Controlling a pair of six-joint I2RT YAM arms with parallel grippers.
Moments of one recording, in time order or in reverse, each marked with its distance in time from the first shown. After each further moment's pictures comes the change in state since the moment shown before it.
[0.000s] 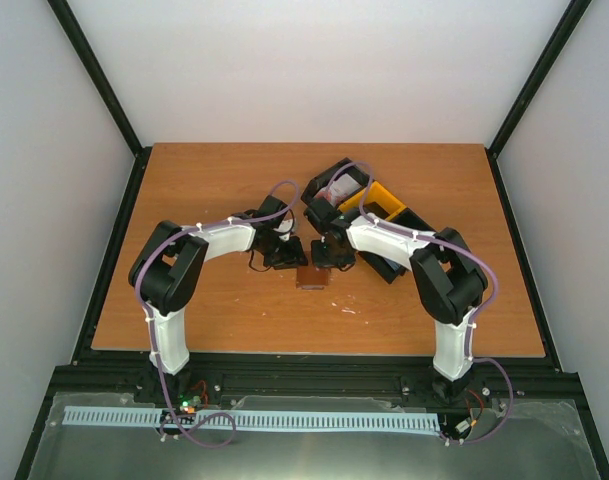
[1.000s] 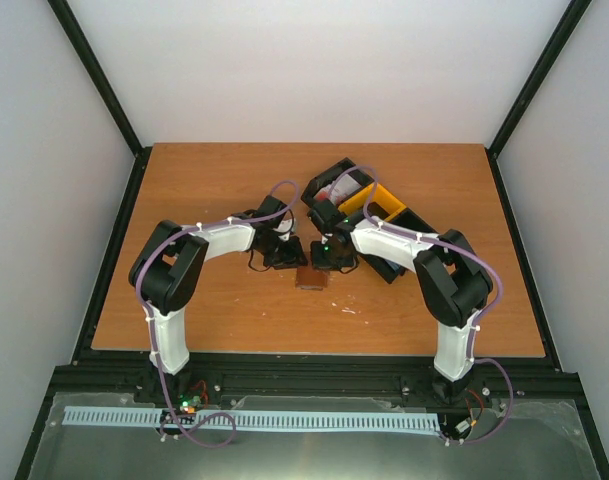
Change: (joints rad) left arm 0.003 0.002 -0.002 0.009 0.012 0.008; right arm -0.008 -0.034 -0.059 0.071 -0.093 0.024
